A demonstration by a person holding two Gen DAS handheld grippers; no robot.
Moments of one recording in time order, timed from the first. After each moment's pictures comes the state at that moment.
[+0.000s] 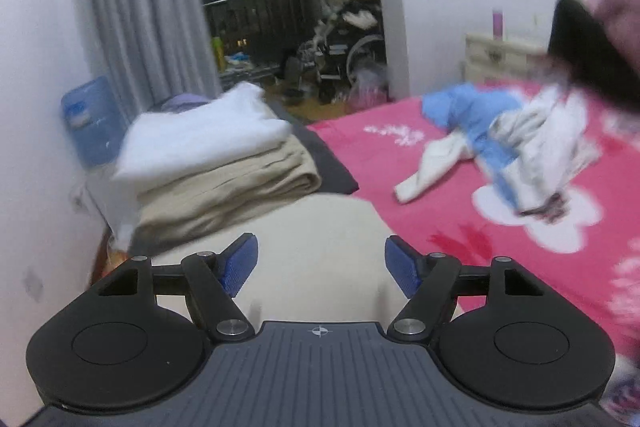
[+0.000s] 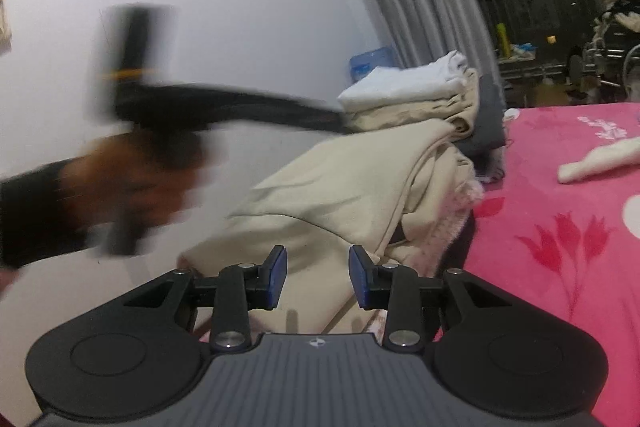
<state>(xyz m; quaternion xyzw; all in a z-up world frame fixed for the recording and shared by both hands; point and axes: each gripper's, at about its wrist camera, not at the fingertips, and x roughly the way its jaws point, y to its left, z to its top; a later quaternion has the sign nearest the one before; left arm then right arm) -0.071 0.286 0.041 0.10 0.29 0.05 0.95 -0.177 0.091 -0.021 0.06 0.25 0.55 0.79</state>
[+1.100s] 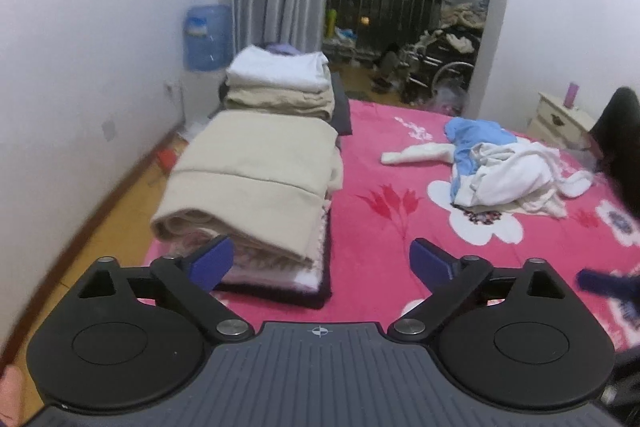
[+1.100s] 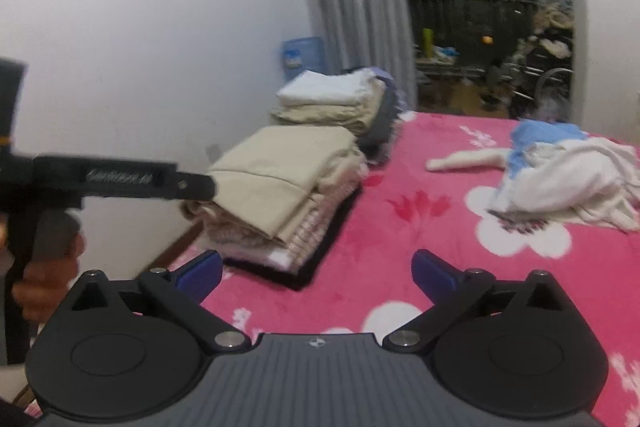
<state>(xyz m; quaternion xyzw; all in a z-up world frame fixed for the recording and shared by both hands) -0.302 0.138 0.108 -0.10 0.28 0.21 0.93 -0.271 -0.061 0.085 -0.06 0.28 0.43 0.86</state>
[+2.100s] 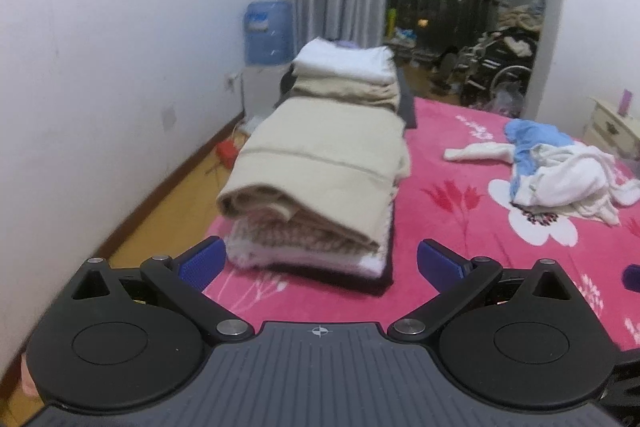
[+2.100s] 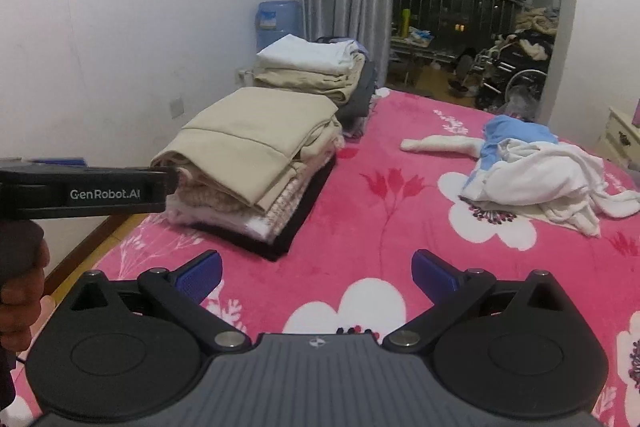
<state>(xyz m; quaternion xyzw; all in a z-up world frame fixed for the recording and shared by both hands) -0.333 0.152 0.093 -0.12 0.29 0.30 0.90 -0.294 -0.015 0.082 -0.13 0.30 0.38 0.87</state>
